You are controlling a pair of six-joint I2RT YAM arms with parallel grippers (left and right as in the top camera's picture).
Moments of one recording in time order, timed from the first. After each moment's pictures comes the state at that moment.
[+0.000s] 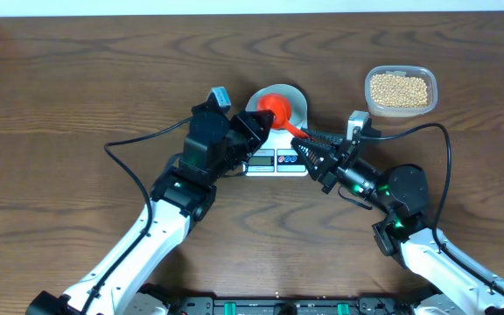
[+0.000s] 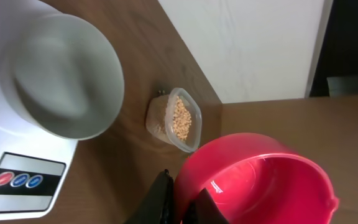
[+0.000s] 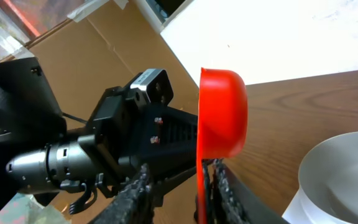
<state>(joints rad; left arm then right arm) -0.48 1.29 0.76 0.17 0.24 -1.25 0.43 1.26 0.38 1.01 -0.54 0.68</state>
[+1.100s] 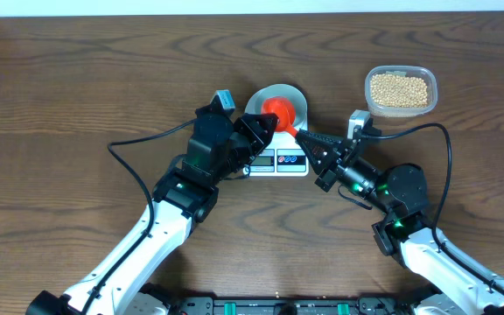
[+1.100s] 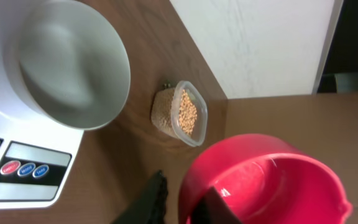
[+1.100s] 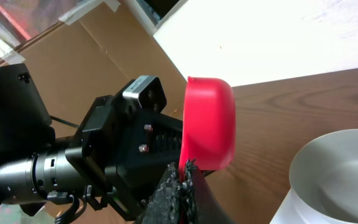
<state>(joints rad) -0.49 1.29 0.76 0.14 0.24 -1.25 0.43 1.26 0.38 1.00 -0.52 0.68</state>
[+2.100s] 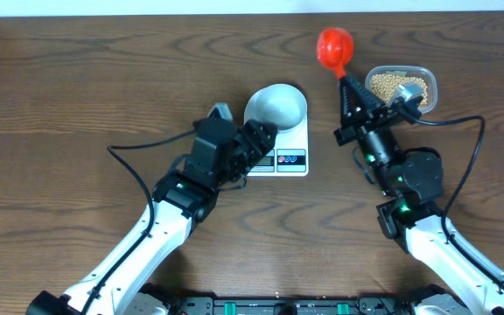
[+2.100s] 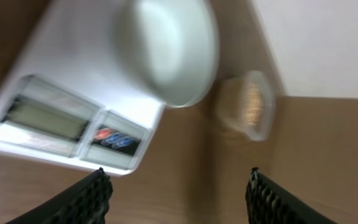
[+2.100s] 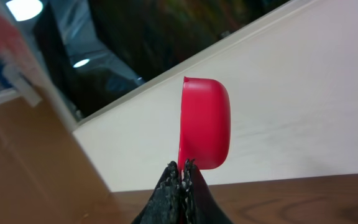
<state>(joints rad) -0.49 1.29 0.76 -0.12 0.19 -1.21 0.35 1.26 0.51 1.02 -0.08 0.54</state>
